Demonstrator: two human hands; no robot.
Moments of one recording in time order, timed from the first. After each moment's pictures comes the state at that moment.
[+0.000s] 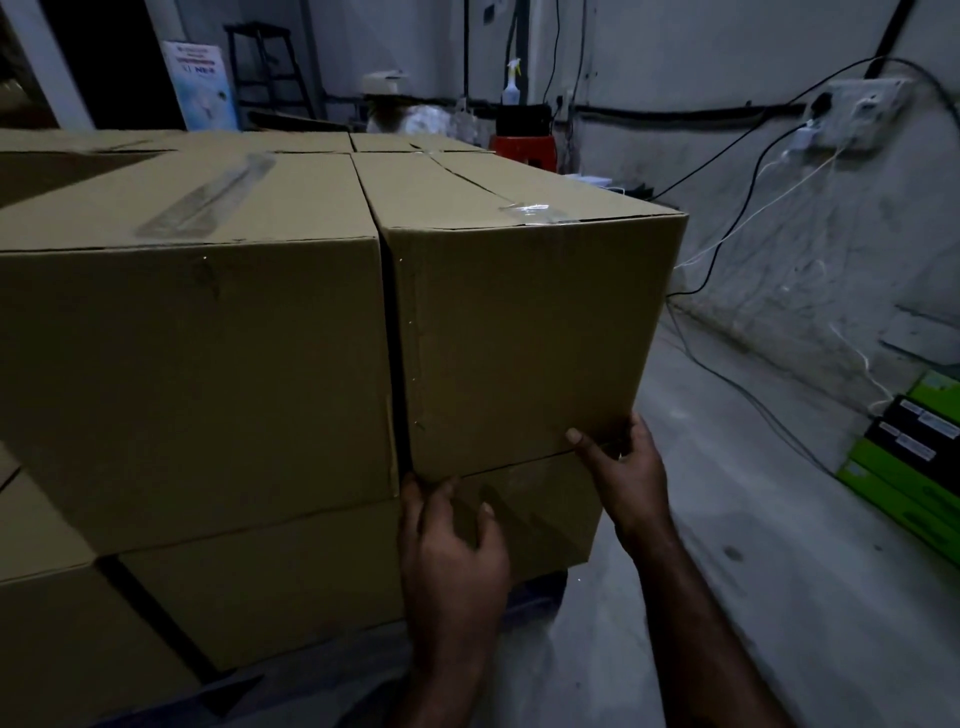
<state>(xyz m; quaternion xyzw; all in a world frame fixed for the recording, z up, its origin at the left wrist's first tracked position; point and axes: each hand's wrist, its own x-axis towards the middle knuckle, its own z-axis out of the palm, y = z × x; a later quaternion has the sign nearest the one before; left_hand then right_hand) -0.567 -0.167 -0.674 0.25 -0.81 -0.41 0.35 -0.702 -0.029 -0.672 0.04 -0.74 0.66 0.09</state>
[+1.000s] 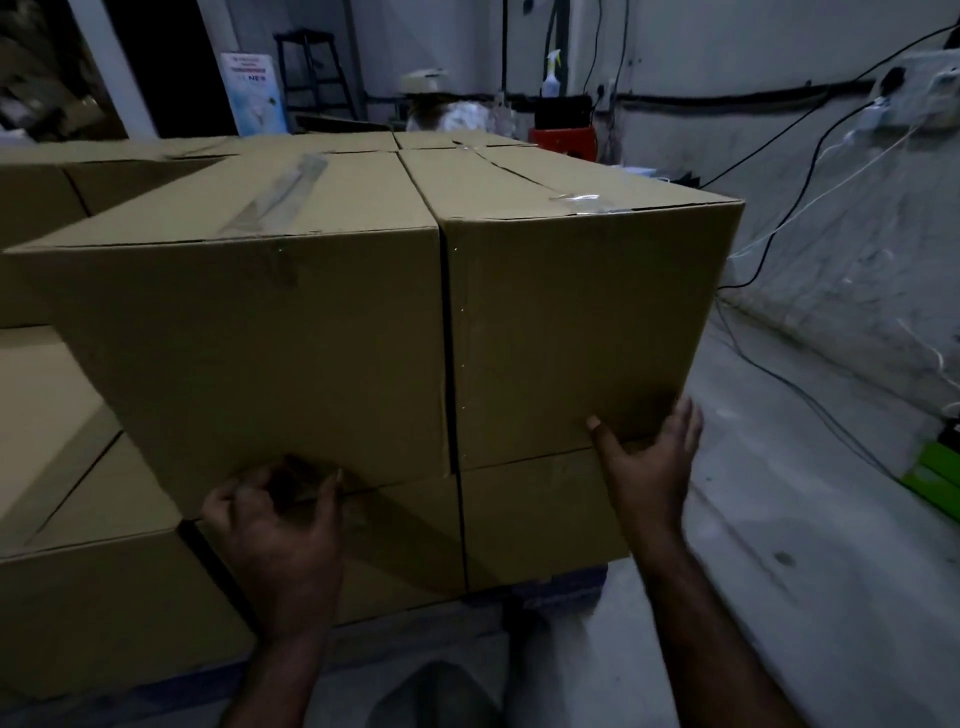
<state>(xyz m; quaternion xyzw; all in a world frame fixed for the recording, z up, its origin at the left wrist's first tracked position) -0.515 -0.322 -0.674 0.31 -0.75 -0.27 0.53 -0.677 -0.067 -0.663 -0.02 -0.80 0.57 0.19</state>
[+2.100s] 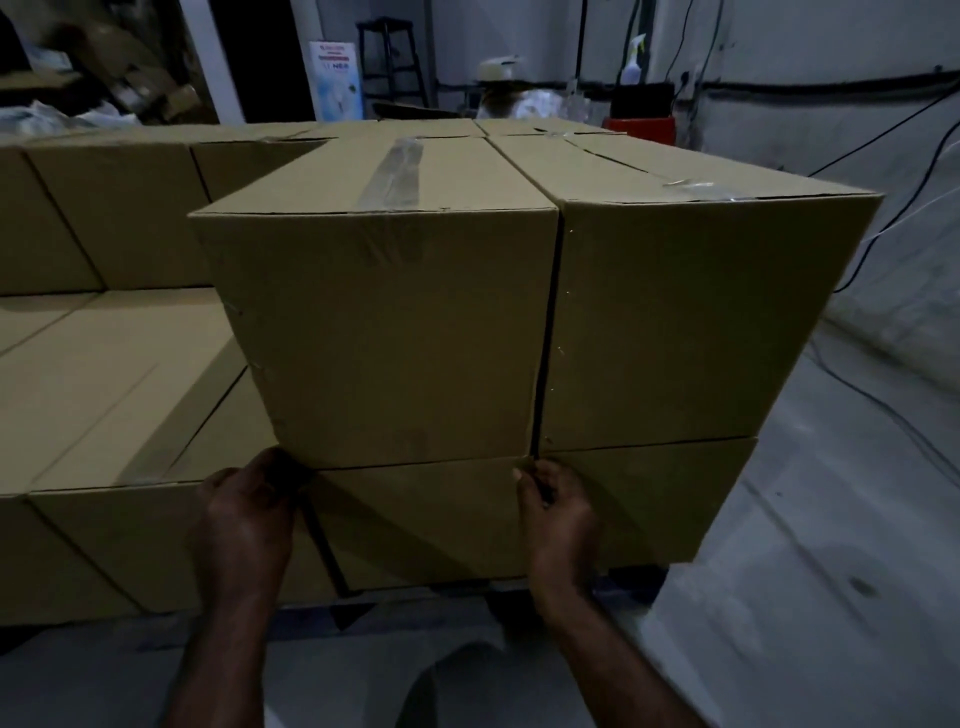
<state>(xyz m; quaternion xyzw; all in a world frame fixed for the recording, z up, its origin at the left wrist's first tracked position) -0.442 -0.418 -0.678 0.31 -0.81 -0.24 0.43 -0.589 -0.199 -0.718 0.02 -0.76 0.64 0.08</state>
